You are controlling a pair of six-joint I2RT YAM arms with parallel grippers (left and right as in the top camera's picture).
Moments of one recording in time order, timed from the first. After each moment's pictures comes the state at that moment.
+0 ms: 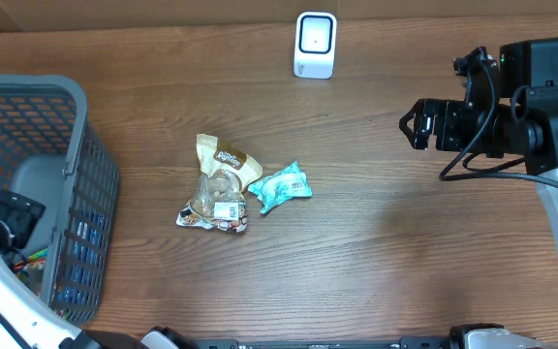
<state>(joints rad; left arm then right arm) 0.91 1.39 1.36 -1.19 0.07 -0.30 0.08 1.43 1.62 -1.22 -0.33 0.15</state>
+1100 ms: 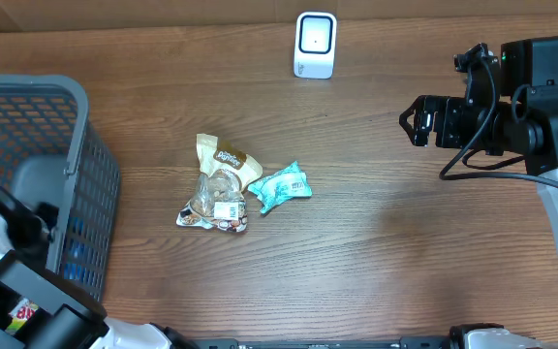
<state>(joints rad) 0.88 1.74 1.30 -1.16 0.24 -0.25 0.08 1.43 1.62 -1.19 -0.33 0.15</state>
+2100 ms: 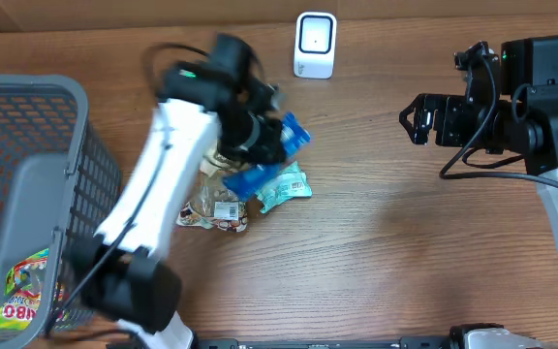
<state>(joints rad) -0.36 1.84 1.69 -1.31 0.41 -0.11 0.08 1.43 1.62 -1.18 -0.33 0.15</state>
